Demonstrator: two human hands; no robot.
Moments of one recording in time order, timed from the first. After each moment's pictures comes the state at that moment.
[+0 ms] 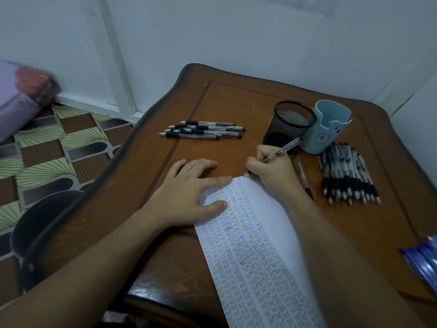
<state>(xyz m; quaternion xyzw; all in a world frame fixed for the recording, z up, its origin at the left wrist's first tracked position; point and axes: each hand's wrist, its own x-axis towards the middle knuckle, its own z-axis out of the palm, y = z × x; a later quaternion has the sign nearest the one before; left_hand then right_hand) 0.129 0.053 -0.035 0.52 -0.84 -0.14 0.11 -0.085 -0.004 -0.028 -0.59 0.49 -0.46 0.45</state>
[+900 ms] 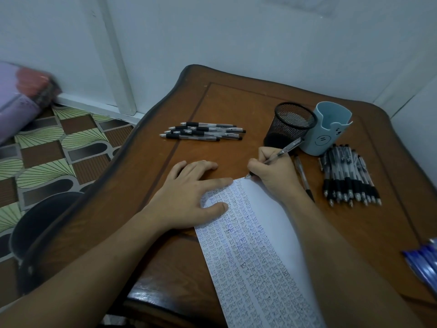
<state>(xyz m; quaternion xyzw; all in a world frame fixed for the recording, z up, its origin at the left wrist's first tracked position) 0.129 0.054 -0.036 0.51 -0.84 -0.13 0.13 -0.086 -0.005 -0.029 -0.58 0.49 -0.47 0.45</state>
